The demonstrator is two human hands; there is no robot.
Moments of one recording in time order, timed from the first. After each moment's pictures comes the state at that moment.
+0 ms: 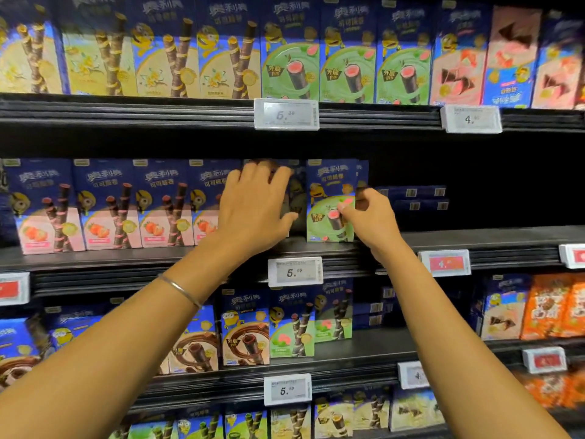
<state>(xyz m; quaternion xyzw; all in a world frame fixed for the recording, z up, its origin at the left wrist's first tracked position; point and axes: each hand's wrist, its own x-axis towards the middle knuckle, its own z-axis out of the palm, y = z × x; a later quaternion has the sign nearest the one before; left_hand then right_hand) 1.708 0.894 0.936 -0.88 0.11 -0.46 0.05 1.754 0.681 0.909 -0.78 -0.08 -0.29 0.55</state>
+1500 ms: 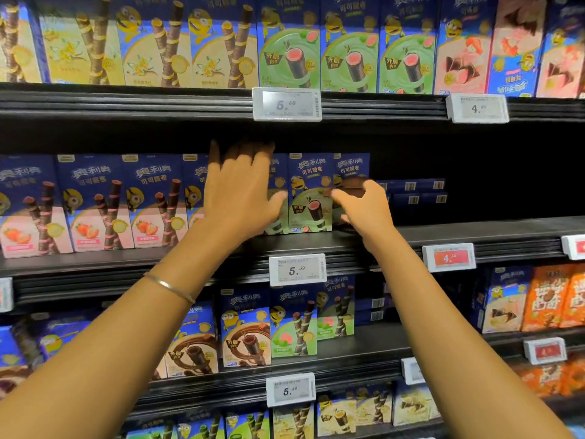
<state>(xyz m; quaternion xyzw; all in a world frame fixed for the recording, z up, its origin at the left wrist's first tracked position) 1.713 0.905 0.950 -0.89 0.08 -0.45 -0.01 1.760 0.699 0.917 -0.74 -0.05 -0.26 0.62</state>
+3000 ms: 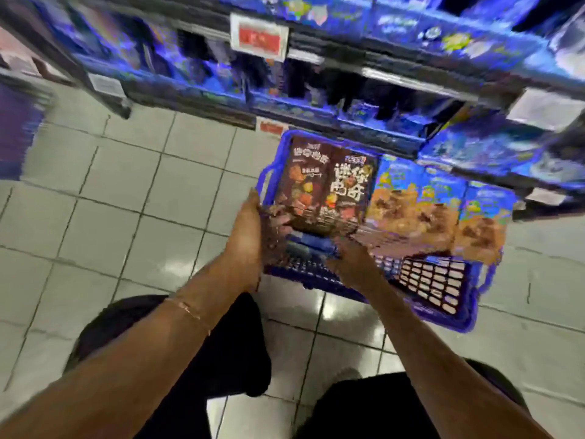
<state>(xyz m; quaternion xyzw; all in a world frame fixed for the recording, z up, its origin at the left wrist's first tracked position) 1.444 0.687 -0.042 -0.31 -0.51 0.15 -0.79 1.476 0.488 -0.139 -0.88 -0.06 0.40 0.24</state>
